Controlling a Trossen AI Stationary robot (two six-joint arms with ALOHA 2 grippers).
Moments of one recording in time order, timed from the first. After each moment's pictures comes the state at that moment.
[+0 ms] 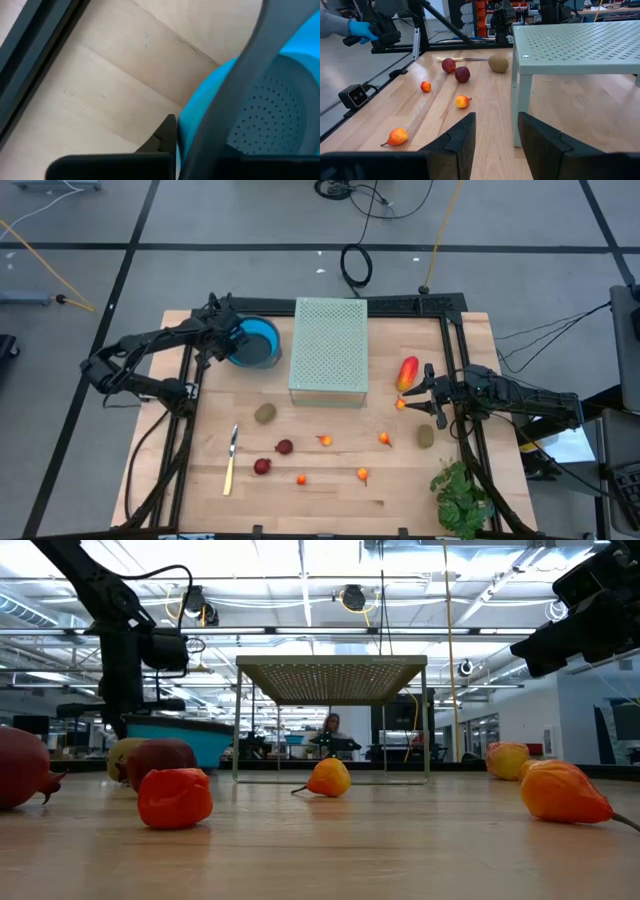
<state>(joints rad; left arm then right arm) 0.89 1.32 0.64 -0.68 -0.11 -1.27 -0.14 0.04 0.12 -0.26 -0.26 0.03</state>
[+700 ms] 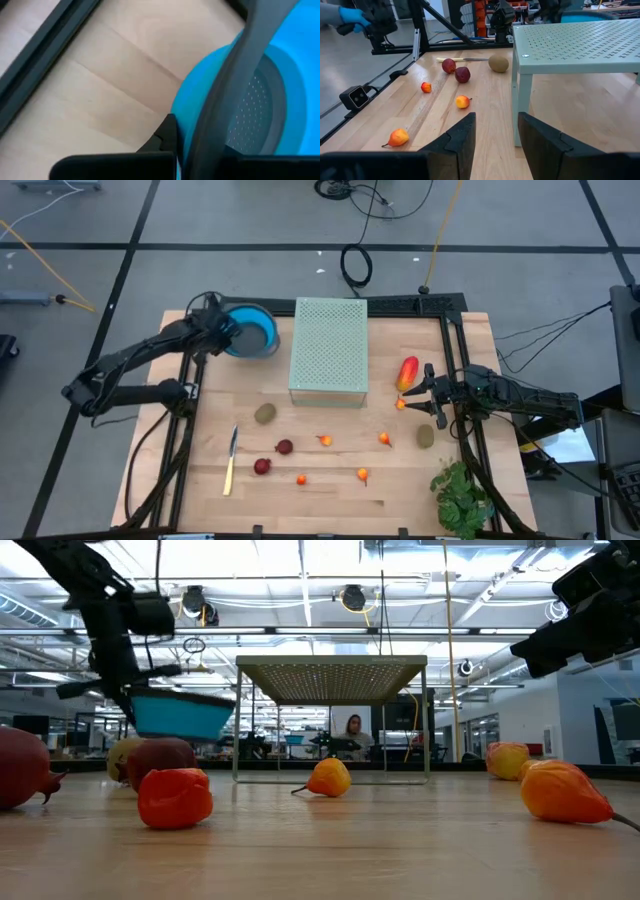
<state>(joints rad) 0.89 1.04 0.64 -0.68 -0.13 -1.29 -0.14 0.04 0.12 -0.26 -0.26 0.04</state>
